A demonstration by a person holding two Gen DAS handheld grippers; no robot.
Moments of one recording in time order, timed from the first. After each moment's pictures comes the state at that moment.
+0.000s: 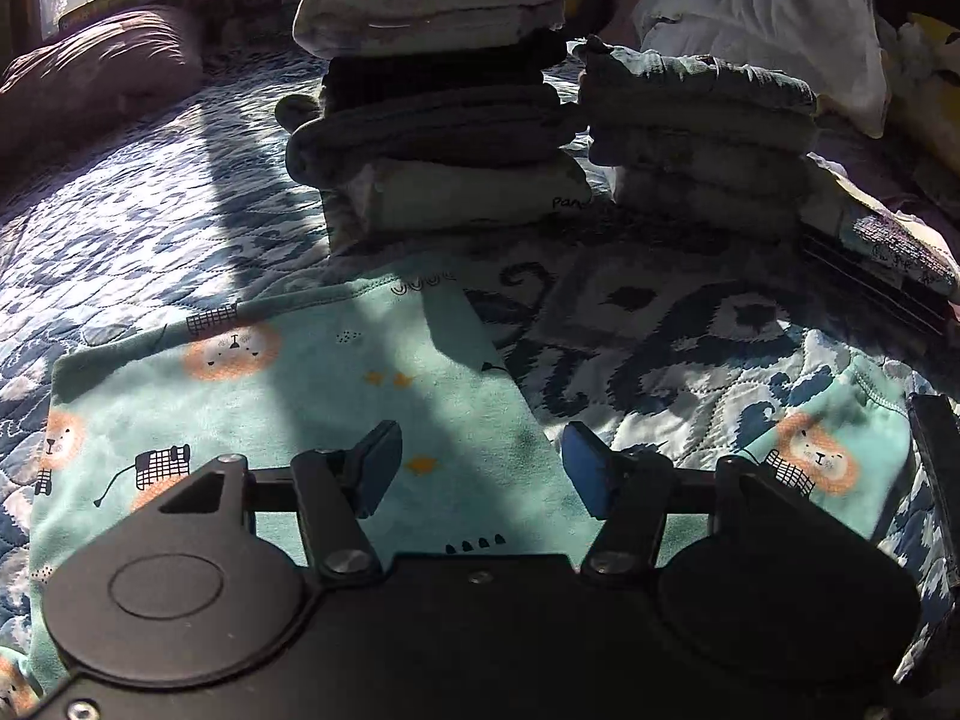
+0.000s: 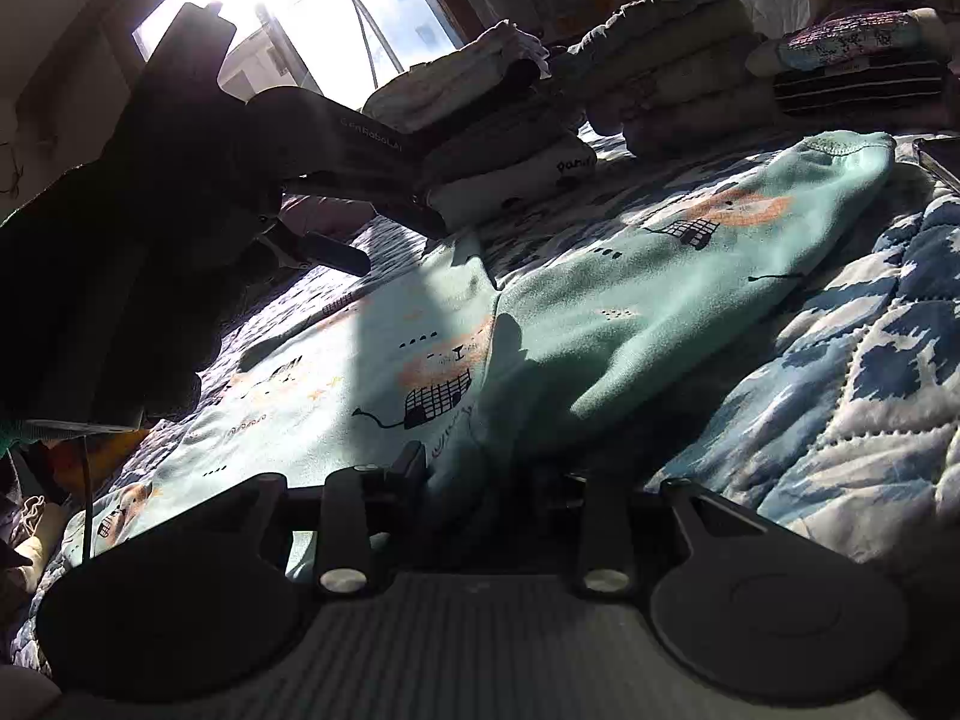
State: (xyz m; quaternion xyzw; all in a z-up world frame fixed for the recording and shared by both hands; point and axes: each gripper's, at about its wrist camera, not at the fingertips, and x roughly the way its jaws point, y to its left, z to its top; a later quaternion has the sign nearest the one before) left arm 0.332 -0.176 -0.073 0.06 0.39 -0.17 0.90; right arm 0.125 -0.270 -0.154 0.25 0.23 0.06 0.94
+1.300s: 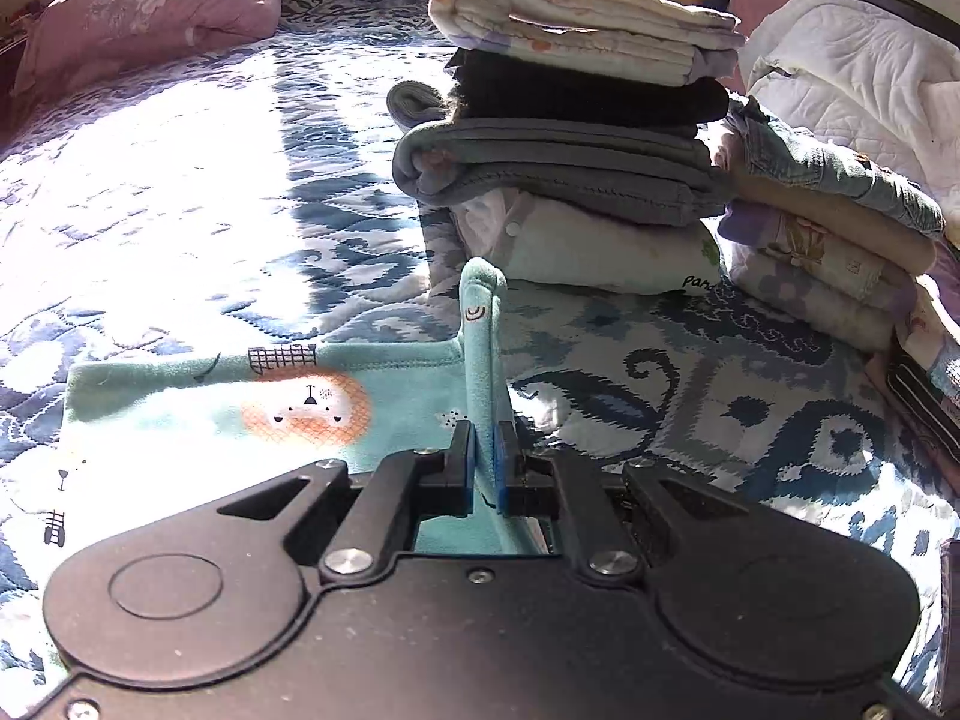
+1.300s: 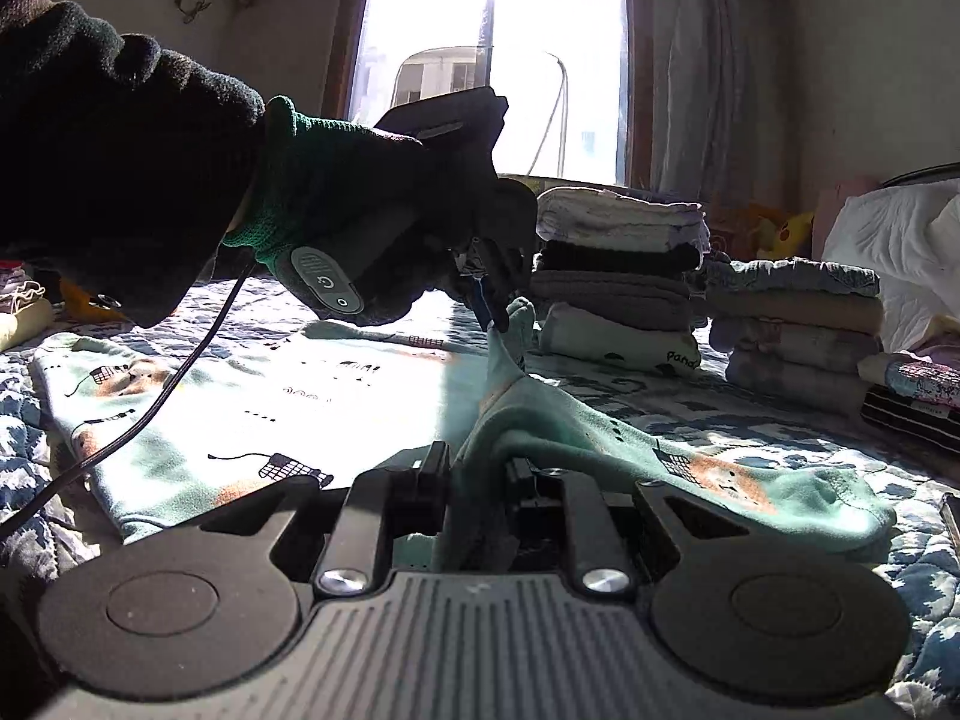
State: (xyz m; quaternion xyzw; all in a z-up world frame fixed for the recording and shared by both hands) left arm 0.397 -0.109 -0.067 -0.03 0.40 -0.12 0.91; right arm 0.104 -0.203 -0.120 -0.04 0.12 0.11 0.99
